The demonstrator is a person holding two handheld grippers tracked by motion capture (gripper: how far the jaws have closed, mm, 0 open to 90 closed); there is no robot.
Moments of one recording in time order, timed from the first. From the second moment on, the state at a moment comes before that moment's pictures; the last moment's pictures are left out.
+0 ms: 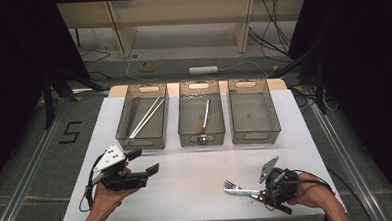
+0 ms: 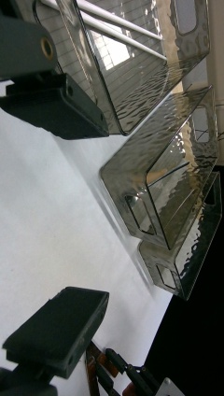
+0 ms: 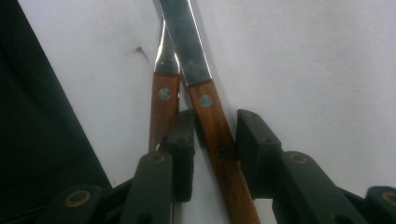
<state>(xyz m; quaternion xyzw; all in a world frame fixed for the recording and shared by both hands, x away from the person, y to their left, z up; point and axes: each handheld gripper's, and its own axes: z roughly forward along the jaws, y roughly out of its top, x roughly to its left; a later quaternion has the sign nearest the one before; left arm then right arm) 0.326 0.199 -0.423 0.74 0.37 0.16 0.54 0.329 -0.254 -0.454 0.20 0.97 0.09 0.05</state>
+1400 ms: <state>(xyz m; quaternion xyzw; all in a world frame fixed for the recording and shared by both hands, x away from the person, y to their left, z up) 0.325 0.199 -0.423 0.74 0.37 0.16 0.54 0.321 -0.254 -0.445 0.14 0.98 0.12 0.06</state>
